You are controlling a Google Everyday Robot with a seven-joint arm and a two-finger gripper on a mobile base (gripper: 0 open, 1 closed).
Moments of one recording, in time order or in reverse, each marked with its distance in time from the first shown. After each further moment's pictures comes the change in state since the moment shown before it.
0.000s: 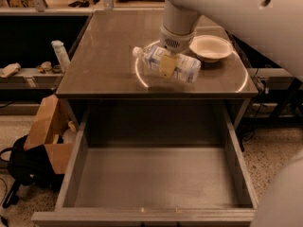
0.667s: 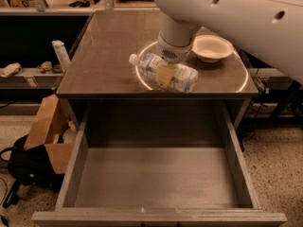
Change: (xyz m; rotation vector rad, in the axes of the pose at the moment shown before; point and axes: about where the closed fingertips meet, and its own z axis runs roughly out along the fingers) arm 0.001 0.032 0.001 0.002 -0.031 0.013
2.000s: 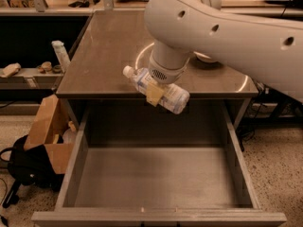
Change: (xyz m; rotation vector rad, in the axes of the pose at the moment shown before) arm -0.003 0.055 0.010 -0.021 -0.034 0.131
